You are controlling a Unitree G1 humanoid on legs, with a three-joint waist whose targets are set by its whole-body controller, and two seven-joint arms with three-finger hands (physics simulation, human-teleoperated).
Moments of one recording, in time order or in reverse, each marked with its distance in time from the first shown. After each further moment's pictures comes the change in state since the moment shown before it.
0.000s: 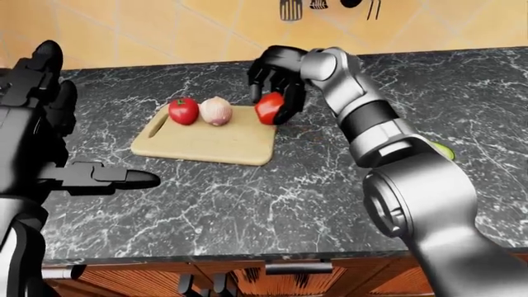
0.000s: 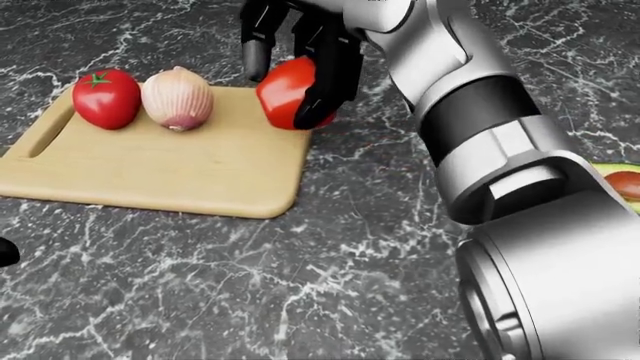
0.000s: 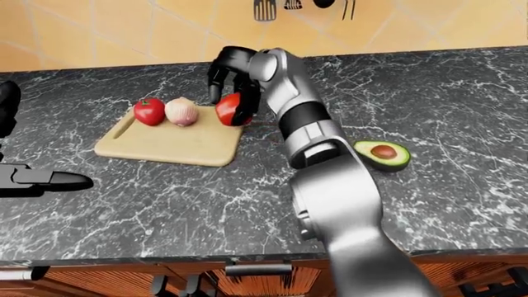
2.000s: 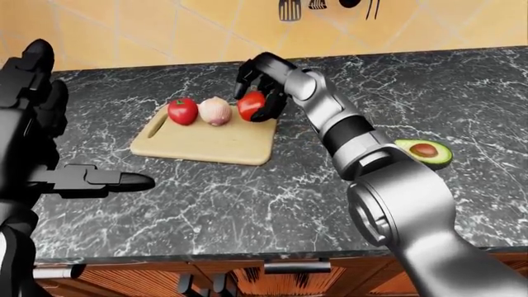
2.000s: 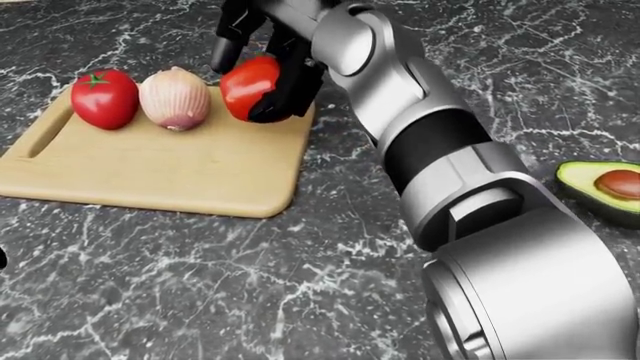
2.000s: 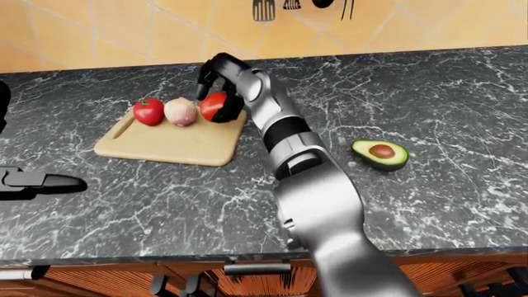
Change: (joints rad) left arm 0.005 0.014 0.014 -0.015 0.047 0.007 -0.047; right arm 0.023 0.088 -0.025 0.094 0.045 -0.010 -0.302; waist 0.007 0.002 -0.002
